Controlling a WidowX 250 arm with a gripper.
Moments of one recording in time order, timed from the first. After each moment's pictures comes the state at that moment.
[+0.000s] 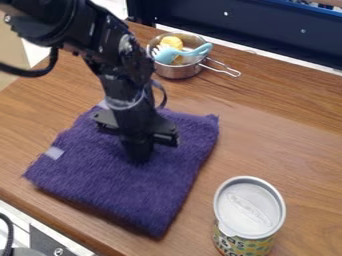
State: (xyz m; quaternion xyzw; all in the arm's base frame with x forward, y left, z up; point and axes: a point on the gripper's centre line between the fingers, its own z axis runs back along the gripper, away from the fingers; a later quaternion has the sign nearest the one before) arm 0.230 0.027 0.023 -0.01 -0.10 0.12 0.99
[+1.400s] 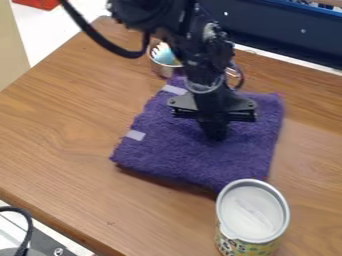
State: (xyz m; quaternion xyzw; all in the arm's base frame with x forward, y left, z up) arm 0.291 -0.061 0.021 -0.07 -0.13 0.13 0.98
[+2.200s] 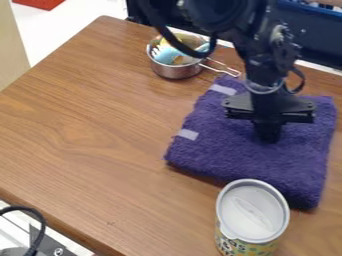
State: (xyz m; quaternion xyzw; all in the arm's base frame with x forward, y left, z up) arm 0.318 -0.119 0.022 -0.09 -0.14 0.10 0.98
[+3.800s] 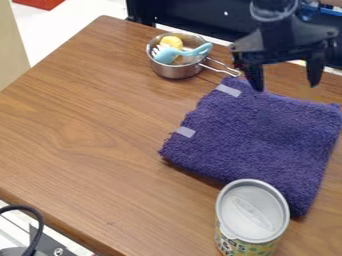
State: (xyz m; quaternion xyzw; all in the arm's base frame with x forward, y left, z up) arm 0.330 -0.105 0.117 -0.14 -0.18 0.17 0.96
